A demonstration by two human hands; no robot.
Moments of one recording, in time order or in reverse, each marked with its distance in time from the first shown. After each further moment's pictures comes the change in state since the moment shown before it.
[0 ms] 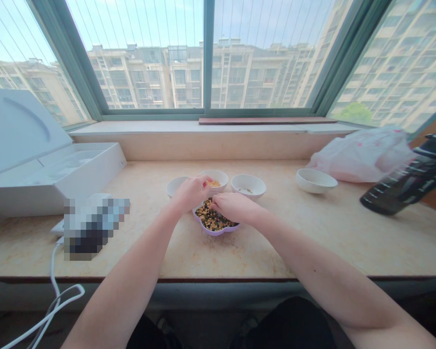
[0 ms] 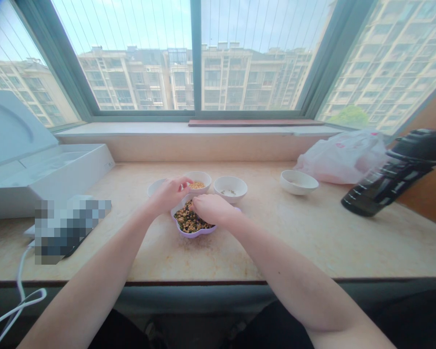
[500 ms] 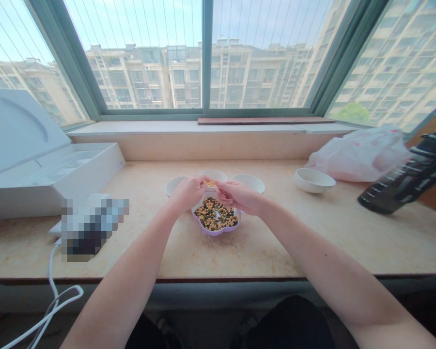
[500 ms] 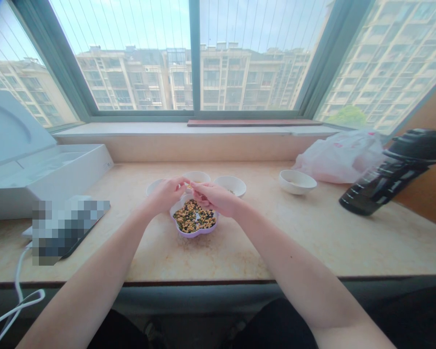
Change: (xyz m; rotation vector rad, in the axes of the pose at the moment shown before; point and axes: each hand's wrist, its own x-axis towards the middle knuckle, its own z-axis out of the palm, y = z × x) left_hand -0.003 0.003 -0.007 -0.018 -0.012 0.008; right_hand -0.001 0.016 -0.016 1.538 -0.106 0.087
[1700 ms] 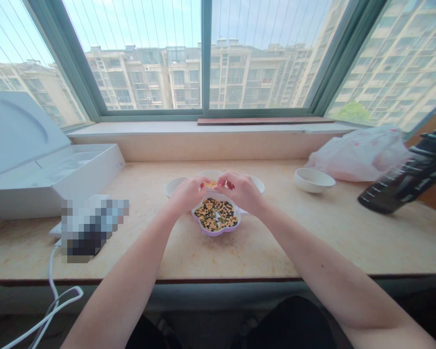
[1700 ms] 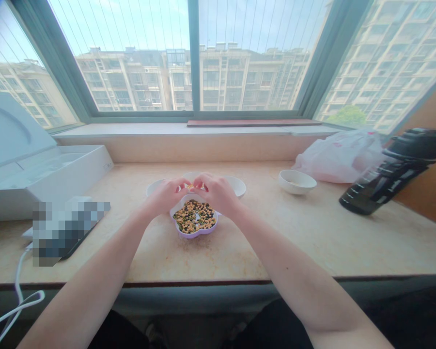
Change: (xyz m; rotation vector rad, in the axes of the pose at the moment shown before) left_hand 0.000 -0.002 0.001 0.039 -0.032 -0.010; right_hand -0.007 -0.003 0.000 -0.936 0.523 -0.550
